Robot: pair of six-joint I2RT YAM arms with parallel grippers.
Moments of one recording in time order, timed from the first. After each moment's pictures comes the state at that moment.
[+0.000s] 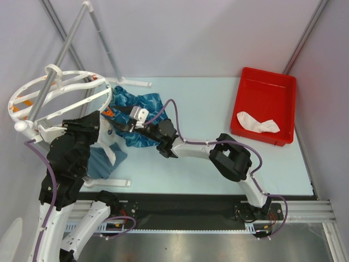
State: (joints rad) left arm -0.31 0.55 1.07 -0.59 -0.48 -1.14; right arm 1.08 2.16 1.57 1.21 -0.22 -0.17
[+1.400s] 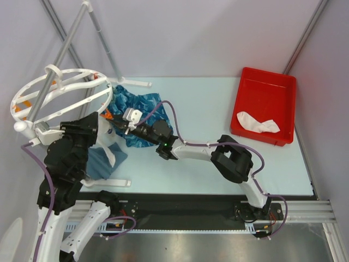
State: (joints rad) left arm -0.31 0.52 1.07 -0.60 -0.48 -1.14; right arm 1.10 2.15 1.58 1.05 -0.17 -0.20
